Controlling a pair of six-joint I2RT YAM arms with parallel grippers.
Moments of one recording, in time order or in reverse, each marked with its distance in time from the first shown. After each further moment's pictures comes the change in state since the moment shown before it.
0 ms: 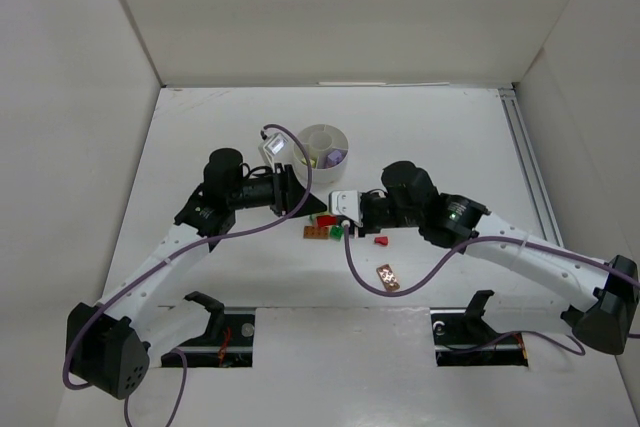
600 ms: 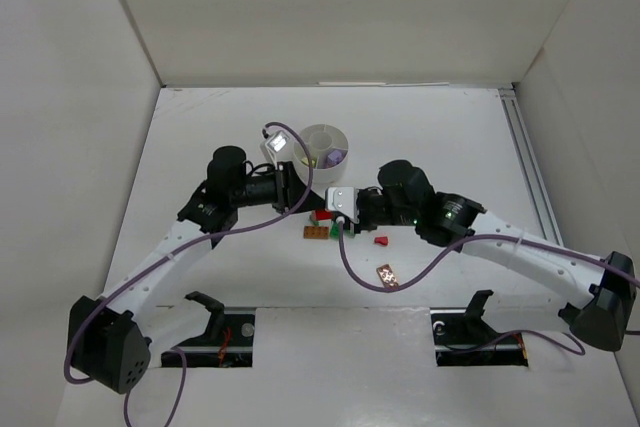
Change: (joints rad) left arm -0.002 0.023 0.005 0.021 -0.019 -0.036; right arm 0.013 0.022 0.013 0.032 0.068 0.008
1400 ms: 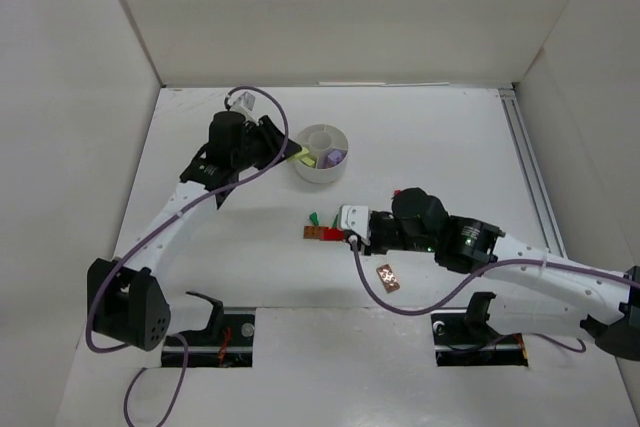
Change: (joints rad) left arm 0.105 0.222 0.251 -0.175 -0.546 -0.093; right arm 0.123 -0.169 -0.130 -0.007 0.072 0.159
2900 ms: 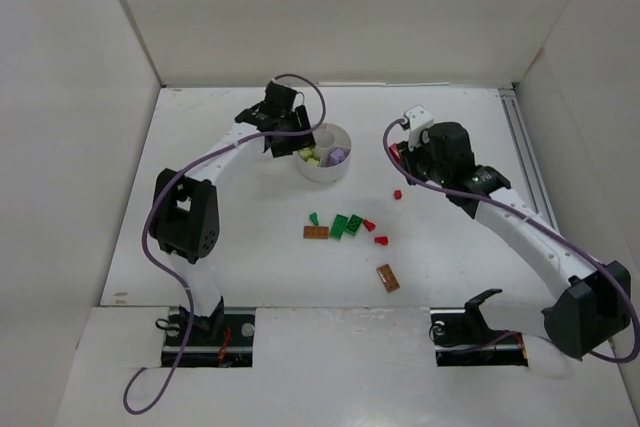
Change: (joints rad) left arm -0.082 0.592 0.533 -0.372 -0.274 0.166; right arm -0.623 0.201 0.115 -0.020 0.237 0.393
